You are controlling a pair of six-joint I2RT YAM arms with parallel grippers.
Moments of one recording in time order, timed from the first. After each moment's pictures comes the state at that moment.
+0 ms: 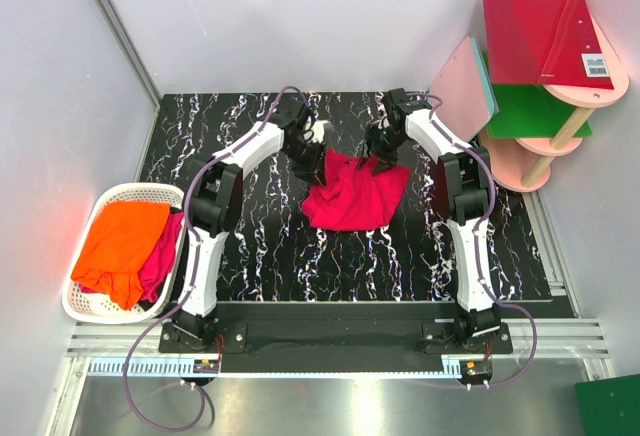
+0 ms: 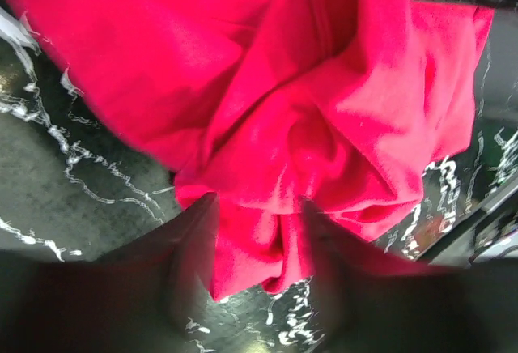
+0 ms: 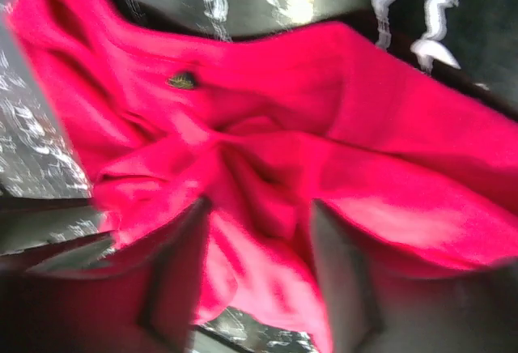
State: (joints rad) left arm -0.42 2.25 1.88 -0.85 0.49 -0.16; right arm 0.27 2.37 2.03 -0.93 -0.35 0.45
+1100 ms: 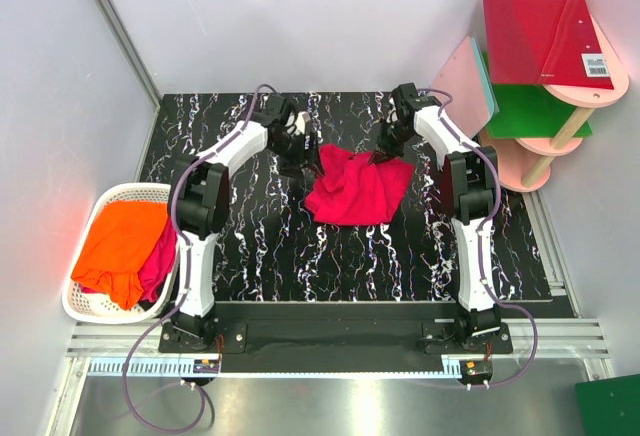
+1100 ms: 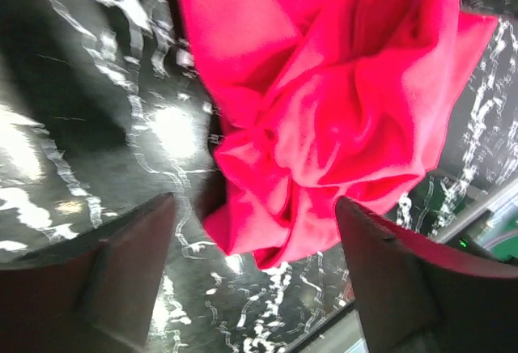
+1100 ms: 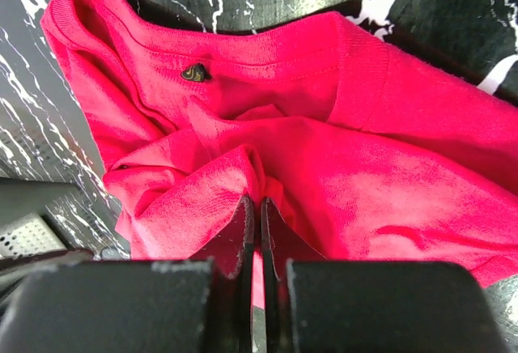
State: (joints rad) left arm -0.35 2.17 1.79 -0.76 0.49 -0.35; right arm 0.23 2.36 2.06 -0.90 -0.38 0.48
